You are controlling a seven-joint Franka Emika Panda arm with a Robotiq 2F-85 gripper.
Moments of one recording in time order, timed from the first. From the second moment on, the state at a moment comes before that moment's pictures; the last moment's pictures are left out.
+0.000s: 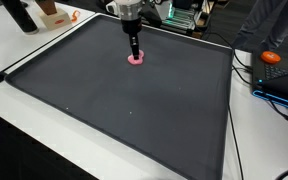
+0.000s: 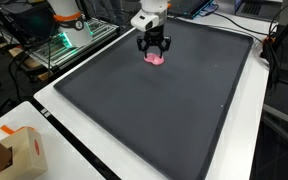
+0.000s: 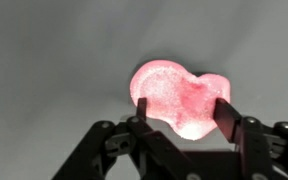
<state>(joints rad) 0.12 0.25 0.00 -2.40 0.08 2.62 1.02</state>
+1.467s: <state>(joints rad) 0.13 0.25 0.00 -2.40 0.07 2.64 1.04</state>
